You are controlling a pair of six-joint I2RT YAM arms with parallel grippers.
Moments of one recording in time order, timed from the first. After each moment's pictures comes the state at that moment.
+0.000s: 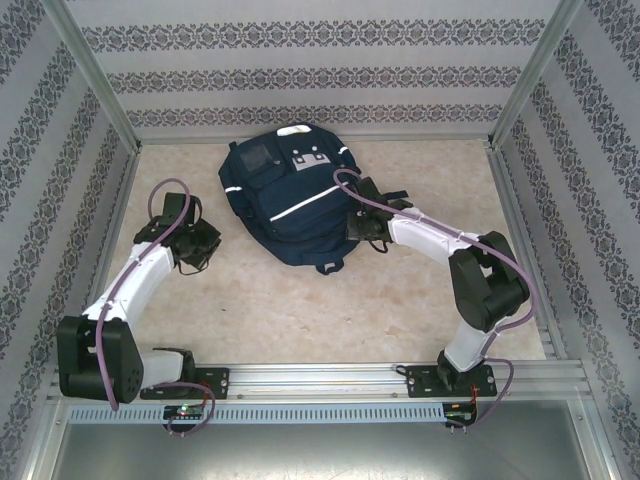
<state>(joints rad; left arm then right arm) -0.04 1.27 0.88 -0.65 0.16 -1.02 0.52 1.74 1.17 -0.49 0.12 0.52</state>
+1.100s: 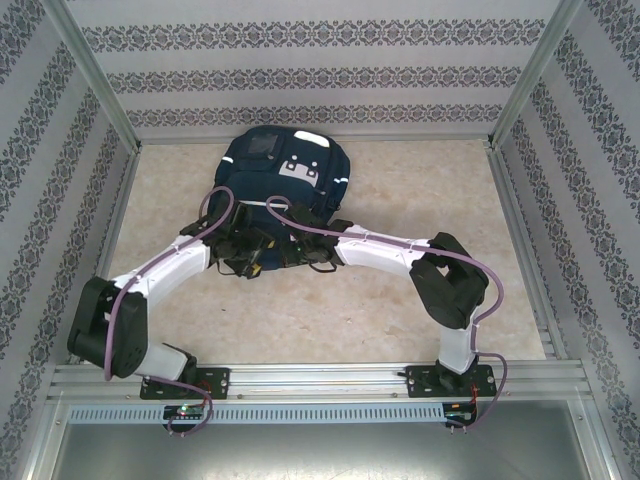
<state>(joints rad) -0.34 1.45 0.91 -0.53 0.26 -1.37 0.87 1.89 1.33 -0.40 -0.06 0.63</state>
